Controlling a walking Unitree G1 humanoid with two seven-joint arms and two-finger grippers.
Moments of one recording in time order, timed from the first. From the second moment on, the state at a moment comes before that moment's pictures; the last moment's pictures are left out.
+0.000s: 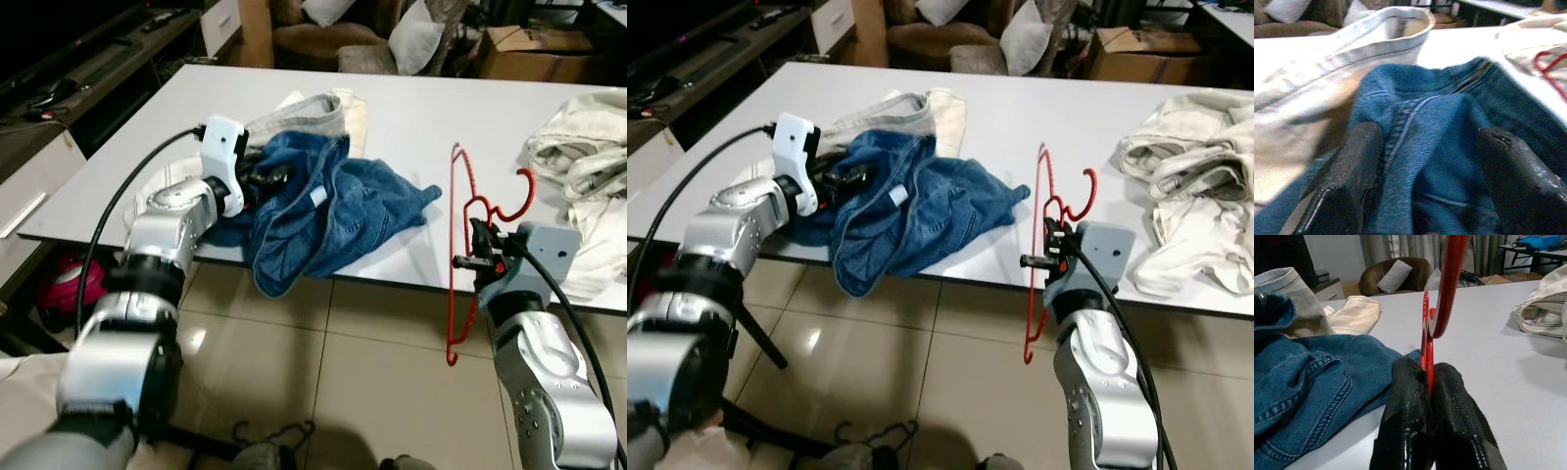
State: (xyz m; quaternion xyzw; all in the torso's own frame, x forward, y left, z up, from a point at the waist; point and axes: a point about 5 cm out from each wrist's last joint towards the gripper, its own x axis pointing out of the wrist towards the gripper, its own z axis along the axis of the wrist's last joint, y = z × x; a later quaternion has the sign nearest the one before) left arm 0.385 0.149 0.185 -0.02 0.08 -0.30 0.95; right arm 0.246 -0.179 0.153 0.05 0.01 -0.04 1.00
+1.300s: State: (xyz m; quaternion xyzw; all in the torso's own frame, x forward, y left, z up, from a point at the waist) left arm 0.335 0.139 0.156 0.14 0.04 -0.37 0.92; right arm 0.240 -0.181 0.154 0.05 0.01 -0.04 1.00
